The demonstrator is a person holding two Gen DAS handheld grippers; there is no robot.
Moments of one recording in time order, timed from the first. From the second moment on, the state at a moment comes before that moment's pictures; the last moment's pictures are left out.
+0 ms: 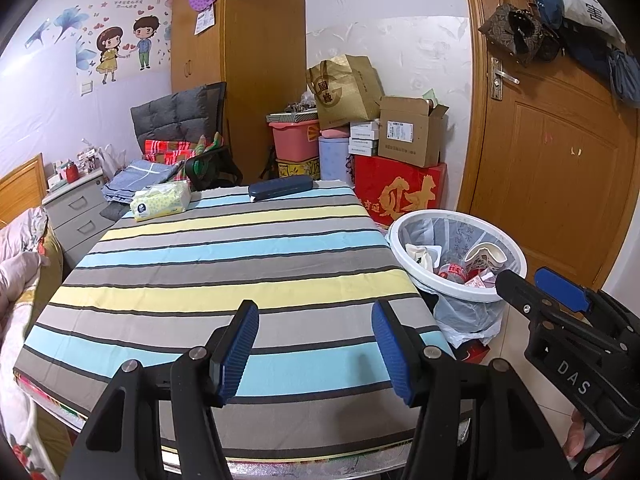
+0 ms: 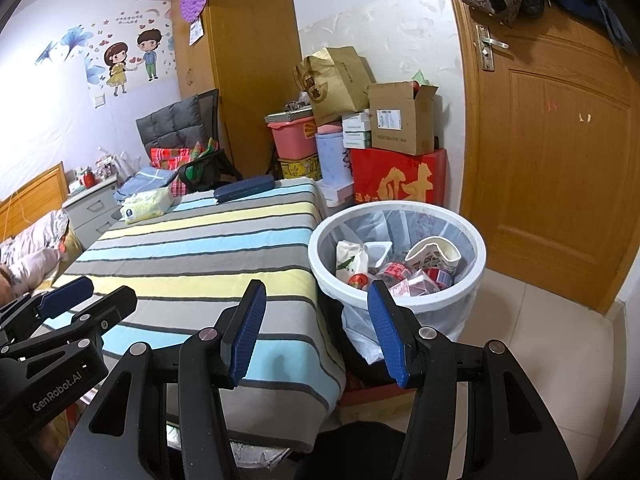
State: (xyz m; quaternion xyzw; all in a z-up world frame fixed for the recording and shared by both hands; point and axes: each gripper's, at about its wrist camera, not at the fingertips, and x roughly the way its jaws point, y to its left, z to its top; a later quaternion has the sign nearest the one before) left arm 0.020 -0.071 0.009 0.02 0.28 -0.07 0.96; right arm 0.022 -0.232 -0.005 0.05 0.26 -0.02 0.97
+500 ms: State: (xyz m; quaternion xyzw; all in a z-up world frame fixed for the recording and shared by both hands) left arm 0.019 -0.071 0.009 0.02 0.28 -0.07 0.96; right arm 0.022 -0.232 -0.005 0.05 0.26 -0.02 0.97
